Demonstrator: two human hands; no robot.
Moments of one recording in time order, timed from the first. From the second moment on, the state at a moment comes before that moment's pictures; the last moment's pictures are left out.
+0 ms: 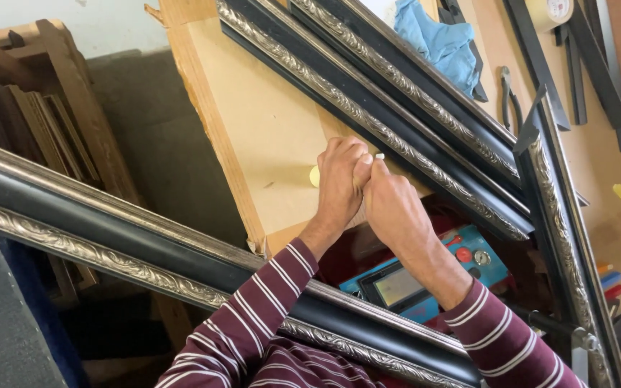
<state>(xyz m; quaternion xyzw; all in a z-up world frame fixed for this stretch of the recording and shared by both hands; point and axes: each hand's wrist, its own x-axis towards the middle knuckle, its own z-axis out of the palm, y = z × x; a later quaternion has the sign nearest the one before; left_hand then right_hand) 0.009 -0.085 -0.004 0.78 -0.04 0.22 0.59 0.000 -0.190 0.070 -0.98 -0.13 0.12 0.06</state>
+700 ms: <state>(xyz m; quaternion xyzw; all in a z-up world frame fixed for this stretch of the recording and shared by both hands) 0.011 -0.040 -0.019 0.65 -0.23 0.12 0.72 -0.001 -0.183 0.132 -0.96 -0.07 0.11 0.27</state>
